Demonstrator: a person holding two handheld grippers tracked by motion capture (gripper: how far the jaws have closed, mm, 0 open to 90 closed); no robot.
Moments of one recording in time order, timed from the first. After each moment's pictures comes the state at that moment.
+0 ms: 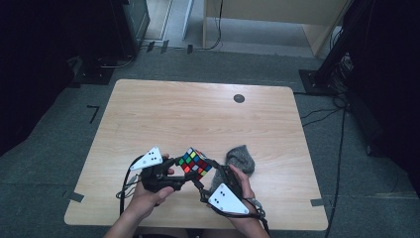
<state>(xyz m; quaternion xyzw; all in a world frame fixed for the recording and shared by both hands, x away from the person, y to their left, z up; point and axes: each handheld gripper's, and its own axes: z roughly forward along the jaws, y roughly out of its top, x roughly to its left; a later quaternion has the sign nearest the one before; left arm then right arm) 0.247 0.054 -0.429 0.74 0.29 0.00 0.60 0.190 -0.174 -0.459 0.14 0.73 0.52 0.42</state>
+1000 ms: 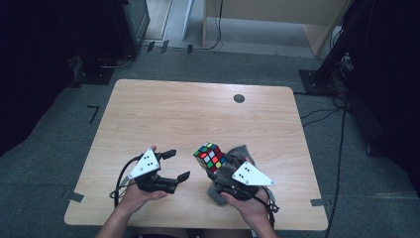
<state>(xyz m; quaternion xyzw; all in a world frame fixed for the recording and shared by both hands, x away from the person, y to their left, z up) 0.246 0.066 -0.443 0.78 0.23 0.15 0.56 0.209 -0.215 -0.436 0.31 0.72 0.57 0.25</state>
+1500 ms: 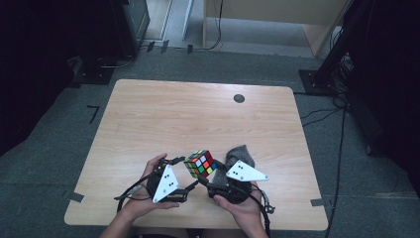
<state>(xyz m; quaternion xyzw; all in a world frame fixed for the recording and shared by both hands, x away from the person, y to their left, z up) 0.223 0.038 -0.458 0.81 0.13 0.28 0.49 0.205 -0.197 -0.433 0.36 0.72 0.57 0.15</state>
